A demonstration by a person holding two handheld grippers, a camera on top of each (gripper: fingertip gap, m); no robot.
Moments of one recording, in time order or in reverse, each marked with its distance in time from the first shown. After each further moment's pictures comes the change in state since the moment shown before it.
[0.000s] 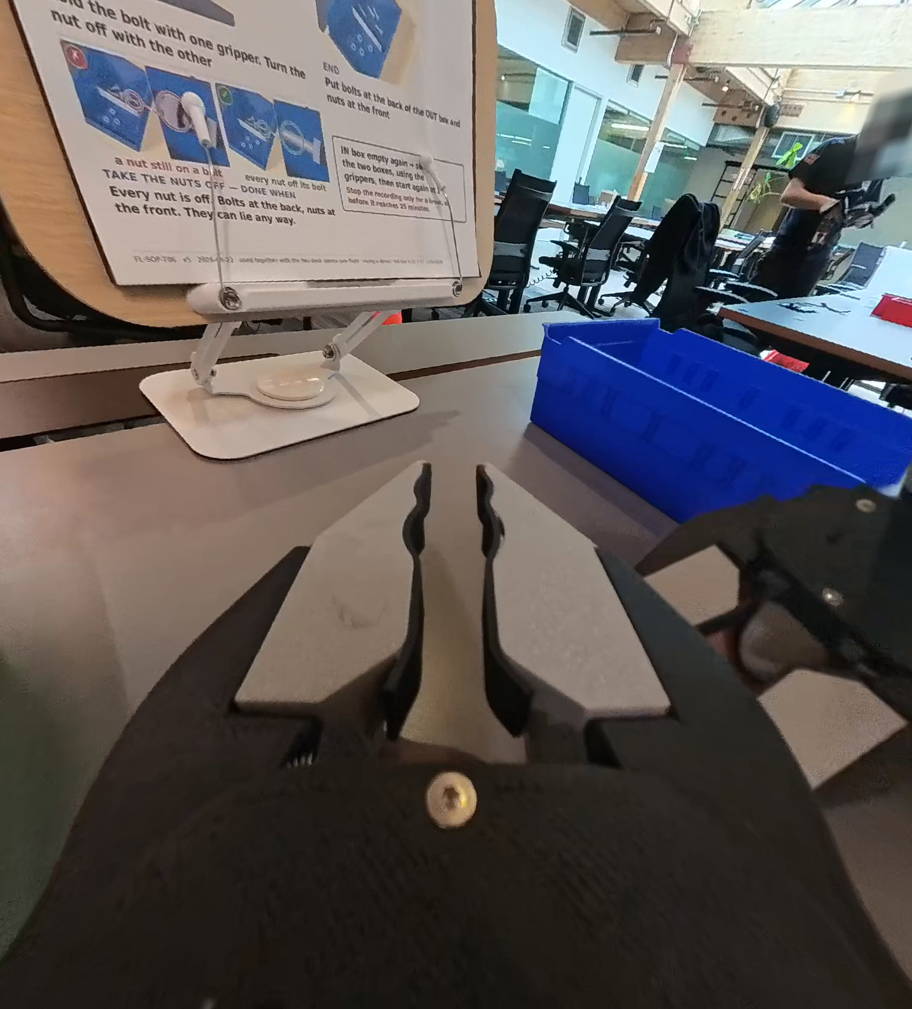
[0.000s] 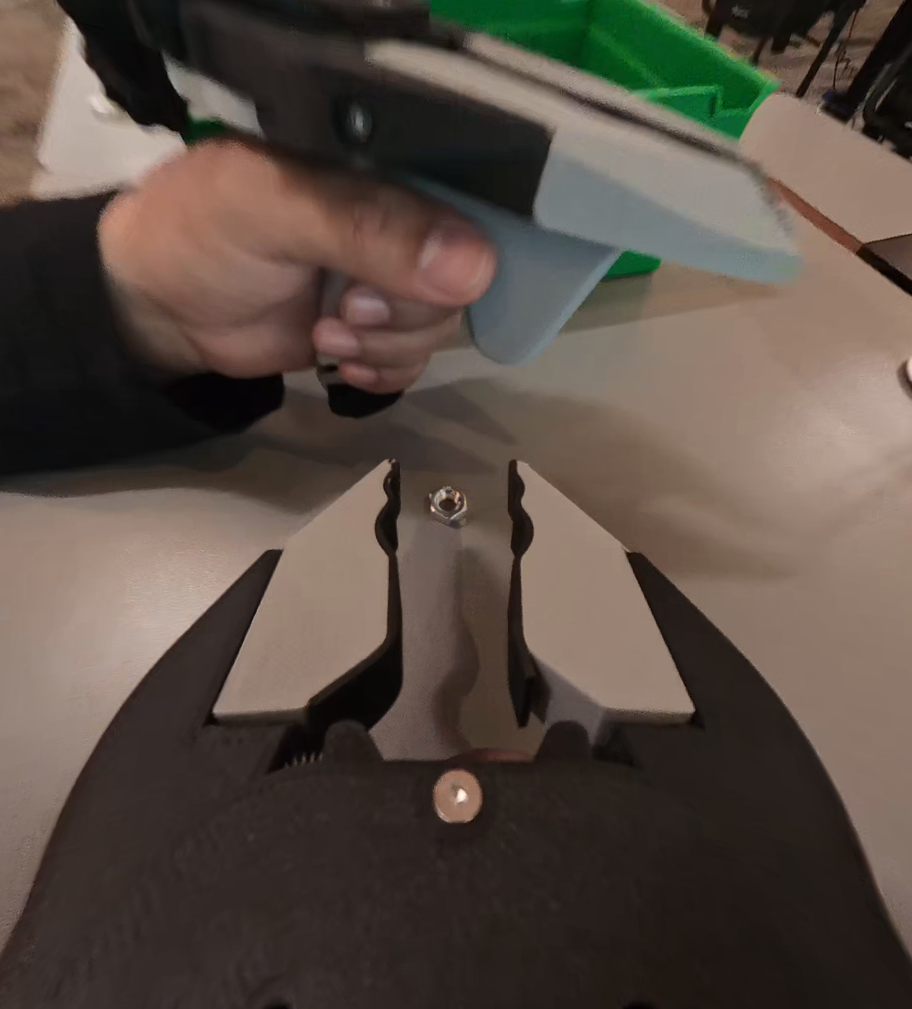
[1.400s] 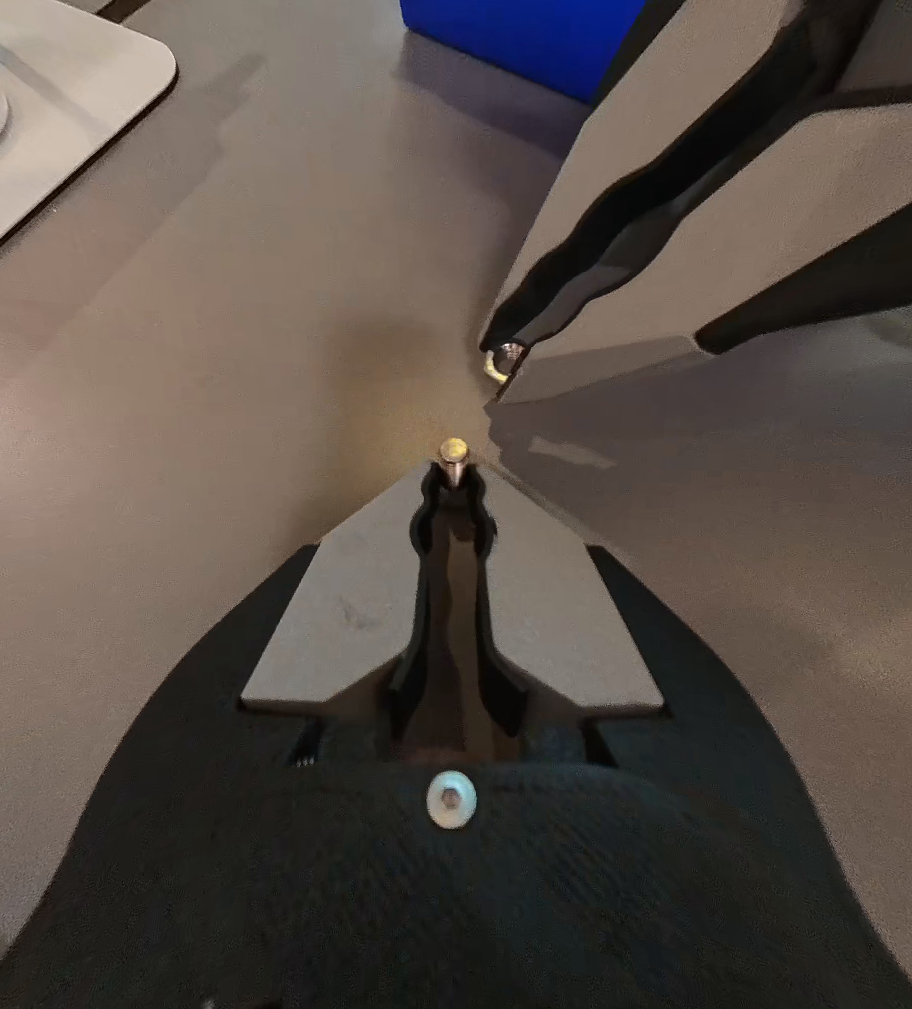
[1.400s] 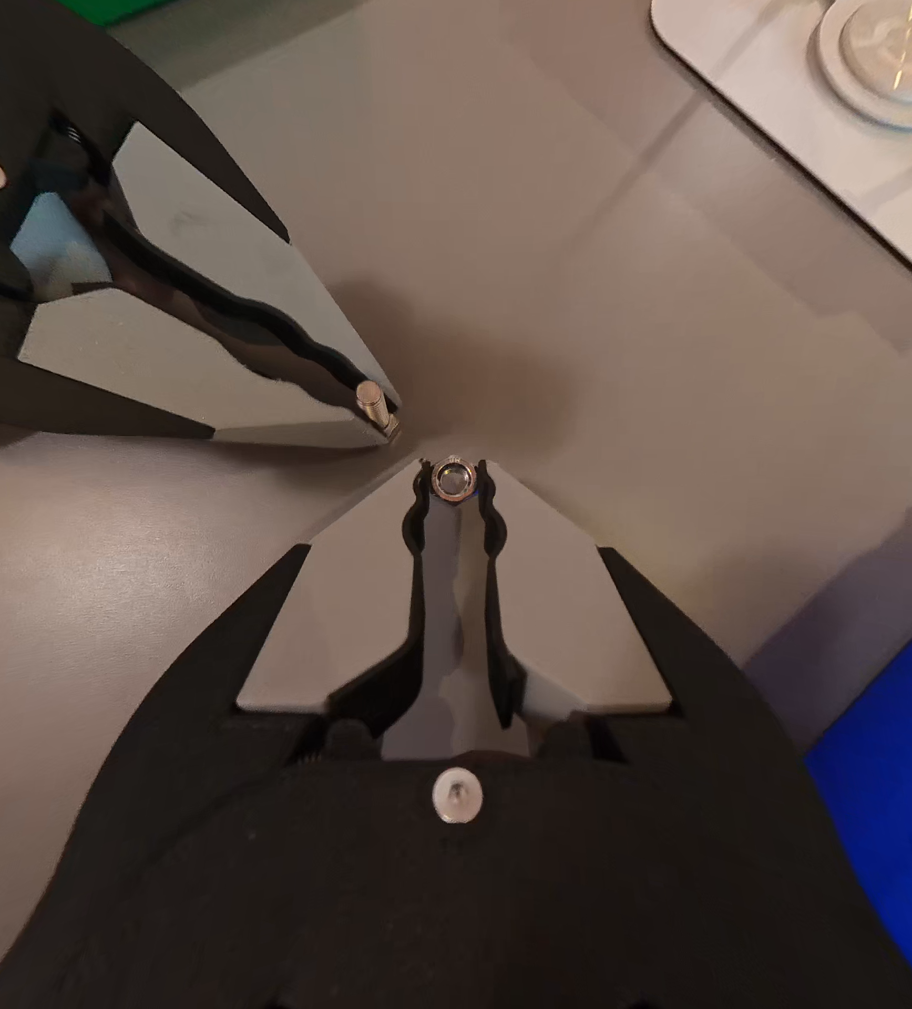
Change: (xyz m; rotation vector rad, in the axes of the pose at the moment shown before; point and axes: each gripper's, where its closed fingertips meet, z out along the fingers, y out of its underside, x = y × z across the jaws) left arm 0.050 0.125 0.039 -0.620 0.157 0.280; right arm 0.094 0.070 -0.063 -0.364 0.298 0.203
